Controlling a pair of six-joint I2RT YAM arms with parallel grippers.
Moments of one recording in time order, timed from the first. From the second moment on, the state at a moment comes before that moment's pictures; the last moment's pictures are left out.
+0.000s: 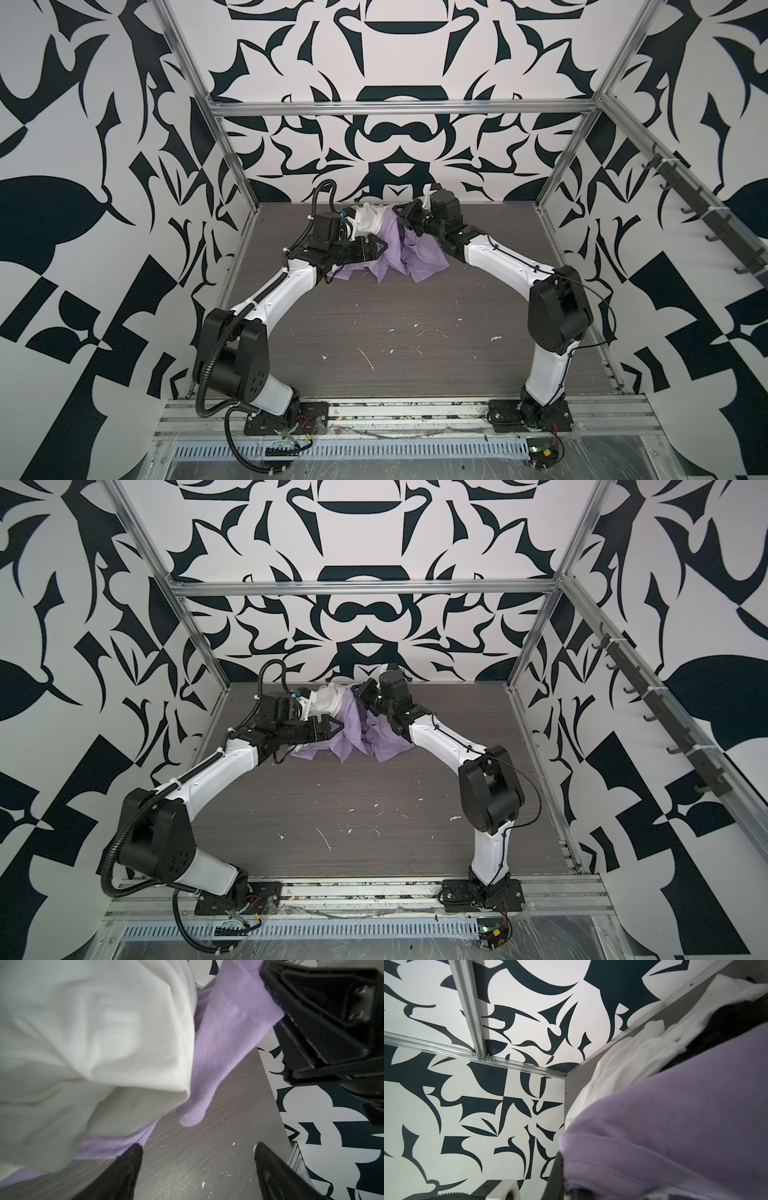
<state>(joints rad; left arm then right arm) -0.37 1.53 1.13 -0.22 0.51 -0.48 0.53 1.87 1.51 0.10 -0.24 1.15</state>
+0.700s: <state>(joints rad) -0.44 1.68 1.23 -0.18 0.38 -0.49 0.53 1.87 1.51 0.10 -0.25 1.19</state>
